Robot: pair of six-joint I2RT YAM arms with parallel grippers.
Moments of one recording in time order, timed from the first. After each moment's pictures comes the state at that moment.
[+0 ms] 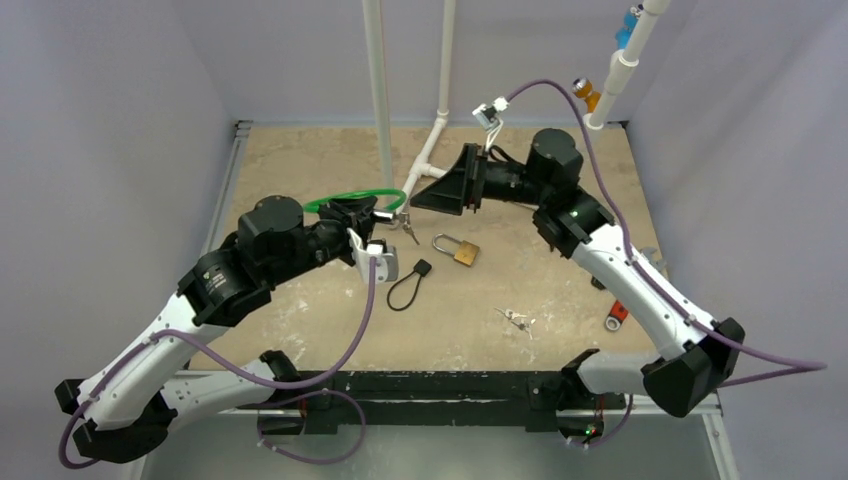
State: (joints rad) left arm -0.86 0.90 1.27 -0.63 0.02 1.08; right arm 0.60 1.30 1.29 -0.01 -0.78 0.86
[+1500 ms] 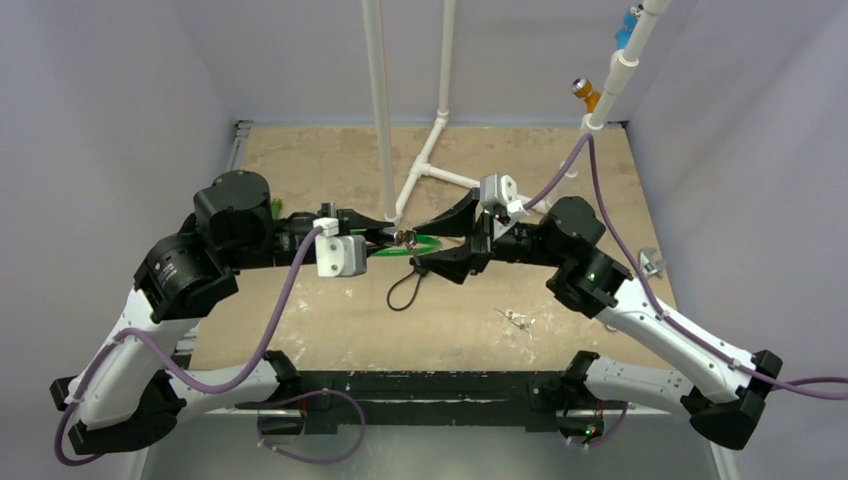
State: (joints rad) left arm -0.86 1.00 1.62 -0.85 0.47 0.68; right arm 0.86 0.99 1.07 0.13 -0.62 0.11
